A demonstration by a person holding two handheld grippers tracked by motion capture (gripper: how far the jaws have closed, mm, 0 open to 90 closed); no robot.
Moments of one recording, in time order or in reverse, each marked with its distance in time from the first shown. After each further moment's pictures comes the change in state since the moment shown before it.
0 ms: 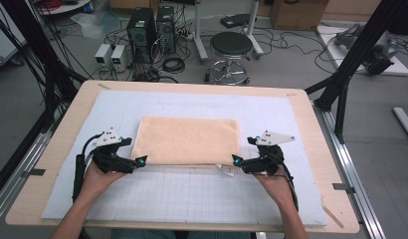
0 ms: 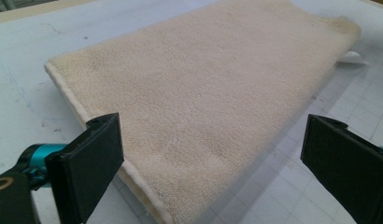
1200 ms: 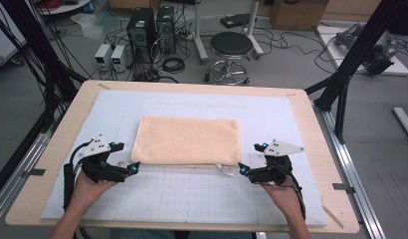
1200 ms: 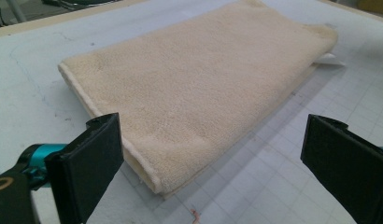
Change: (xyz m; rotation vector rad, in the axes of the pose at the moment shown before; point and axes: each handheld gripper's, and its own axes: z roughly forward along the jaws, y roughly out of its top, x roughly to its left) left arm -0.014 -0.009 -0.032 -0.044 0.019 0.009; right arm 0.012 -0.014 -0.027 -0.006 -0.030 -0.024
